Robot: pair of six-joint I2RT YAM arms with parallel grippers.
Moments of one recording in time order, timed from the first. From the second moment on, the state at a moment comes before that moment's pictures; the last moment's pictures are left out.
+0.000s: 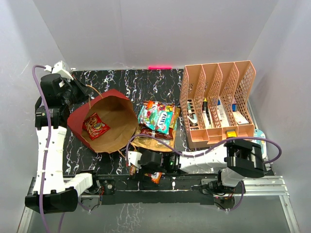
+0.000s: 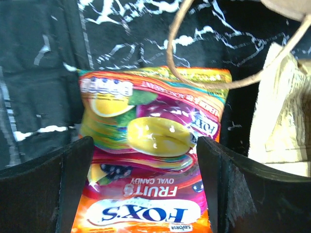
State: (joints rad) left arm 0.07 1.07 1.38 -0.73 0.23 -0.44; right arm 1.39 1.54 0.81 0.02 0.11 -0.14
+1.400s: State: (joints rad) left arm 0.05 0.99 1.33 -0.73 0.22 -0.43; right arm 1.21 1.83 1.27 0.19 -0.09 -0.77
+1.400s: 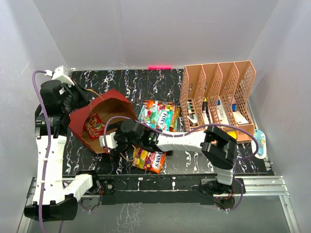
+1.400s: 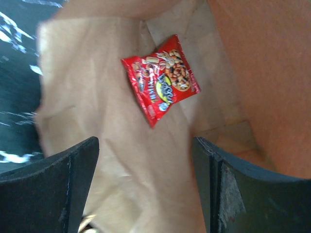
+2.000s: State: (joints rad) left arm -0.03 0.95 1.29 -0.74 0.22 -0.43; right arm 1.13 2.30 1.63 0.13 -0.22 -1.30
